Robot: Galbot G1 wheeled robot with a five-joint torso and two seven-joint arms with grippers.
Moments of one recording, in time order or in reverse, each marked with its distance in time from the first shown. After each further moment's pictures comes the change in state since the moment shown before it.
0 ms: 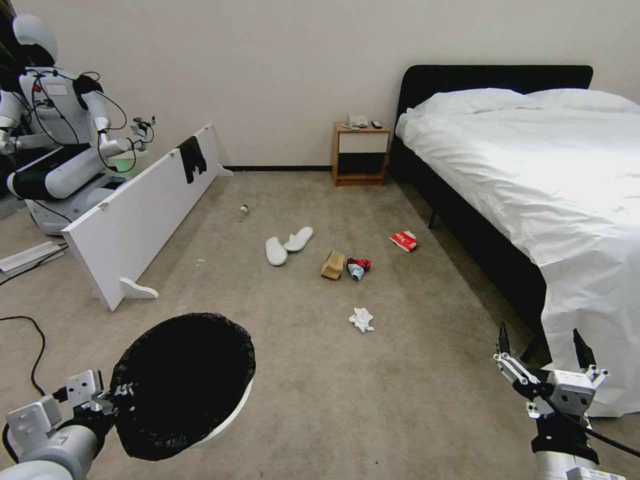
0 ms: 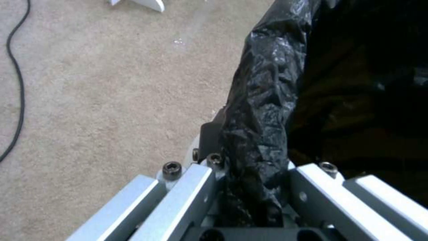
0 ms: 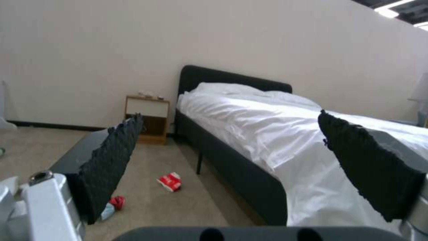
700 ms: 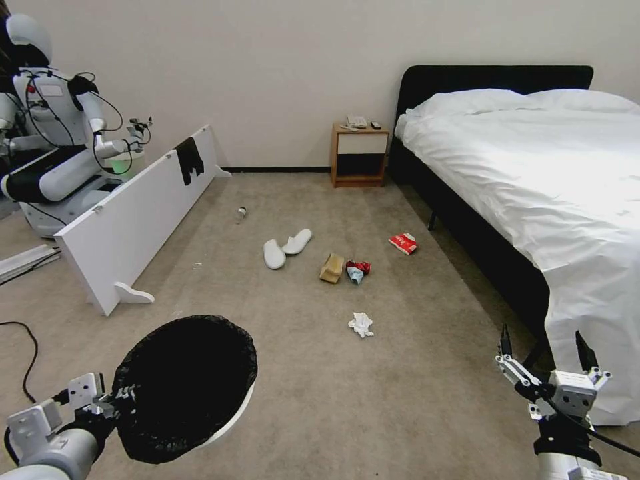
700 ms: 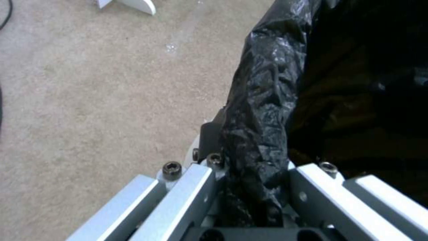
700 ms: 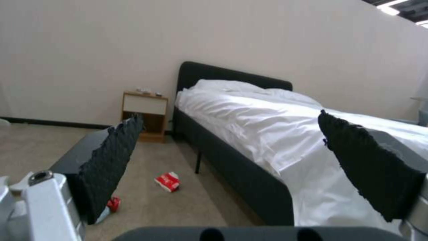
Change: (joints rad) left arm 0.008 -0.006 -0.009 0.004 0.006 -0.001 0.023; right arm -0.002 -0.003 0.003 -0.002 -0.001 -0.007 0.002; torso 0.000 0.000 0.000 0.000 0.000
